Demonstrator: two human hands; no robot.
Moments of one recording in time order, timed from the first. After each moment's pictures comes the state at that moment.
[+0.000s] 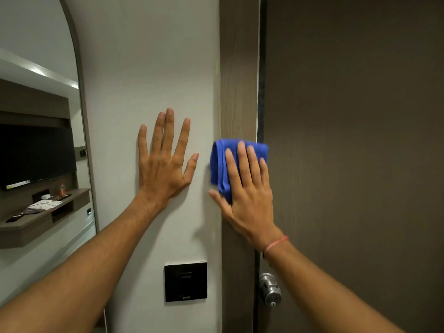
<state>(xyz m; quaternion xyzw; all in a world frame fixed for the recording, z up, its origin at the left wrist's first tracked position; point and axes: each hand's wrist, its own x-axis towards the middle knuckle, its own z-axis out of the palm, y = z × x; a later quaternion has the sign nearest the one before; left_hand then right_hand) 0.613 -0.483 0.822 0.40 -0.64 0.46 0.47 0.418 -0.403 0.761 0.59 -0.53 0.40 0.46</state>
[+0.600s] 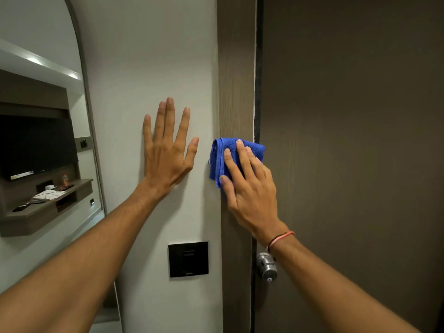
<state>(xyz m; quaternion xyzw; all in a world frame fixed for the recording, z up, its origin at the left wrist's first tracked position) 0.608 -0.448 0.823 0.41 -0.68 0.38 0.47 0.417 -0.365 0.743 0.61 -0.53 0.40 0.43</state>
